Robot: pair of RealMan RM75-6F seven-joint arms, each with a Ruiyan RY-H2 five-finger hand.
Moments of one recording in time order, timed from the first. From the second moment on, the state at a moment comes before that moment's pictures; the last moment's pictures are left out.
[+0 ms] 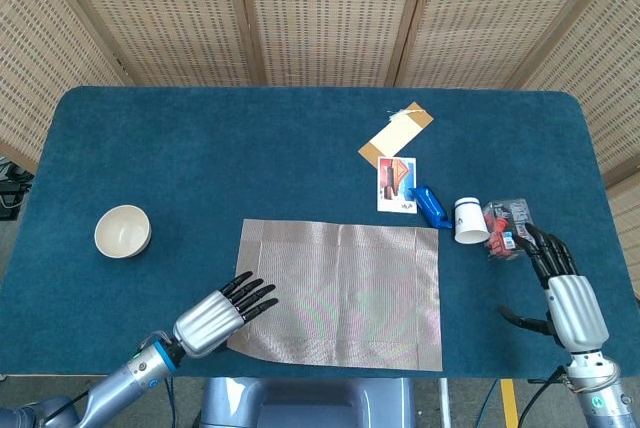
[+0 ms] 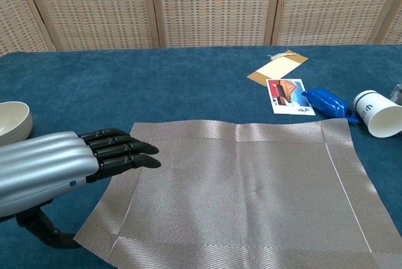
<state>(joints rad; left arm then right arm) -0.58 -1.45 0.22 -1.64 1.72 1.14 0.35 0.11 -1.12 0.04 -1.70 -1.62 1.51 0.23</state>
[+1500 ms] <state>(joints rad) -0.38 -1.26 0.06 -1.35 1.36 1.18 0.19 0.11 -1.13 -0.01 -1.74 -1.67 1.50 0.16</state>
